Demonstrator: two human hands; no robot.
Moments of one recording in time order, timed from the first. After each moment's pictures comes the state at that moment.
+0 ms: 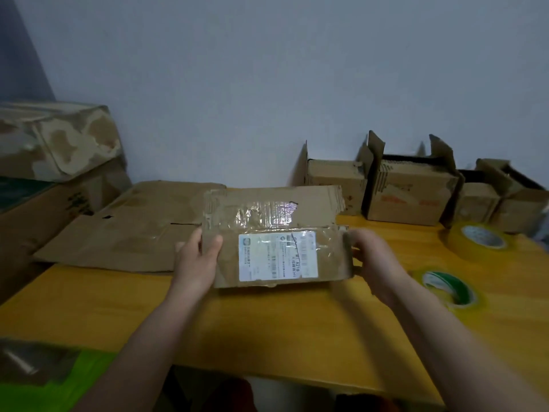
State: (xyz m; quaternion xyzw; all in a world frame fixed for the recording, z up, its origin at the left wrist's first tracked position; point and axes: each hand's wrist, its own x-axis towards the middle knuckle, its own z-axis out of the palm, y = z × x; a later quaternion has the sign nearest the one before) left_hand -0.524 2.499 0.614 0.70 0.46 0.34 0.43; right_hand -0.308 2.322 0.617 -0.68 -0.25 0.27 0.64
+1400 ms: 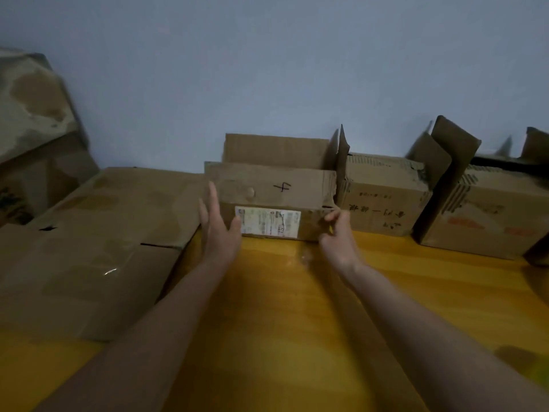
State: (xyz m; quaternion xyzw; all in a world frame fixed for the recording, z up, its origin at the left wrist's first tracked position) left_hand -0.364 2.683 0.556 0.71 0.44 0.37 0.40; right_hand -0.223 2.542 0.569 -0.77 -0.29 0.21 0.53
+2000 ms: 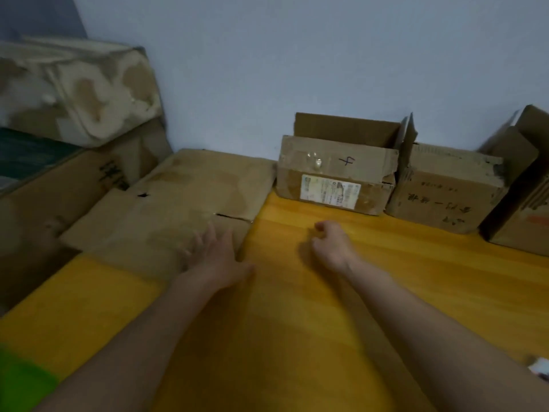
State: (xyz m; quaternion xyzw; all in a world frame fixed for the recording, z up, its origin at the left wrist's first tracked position) left_hand -0.508 2.681 0.549 0.82 0.55 -0.03 0.16; right_hand -0.321 2.588 0.560 -0.84 -0.38 0.25 0.30
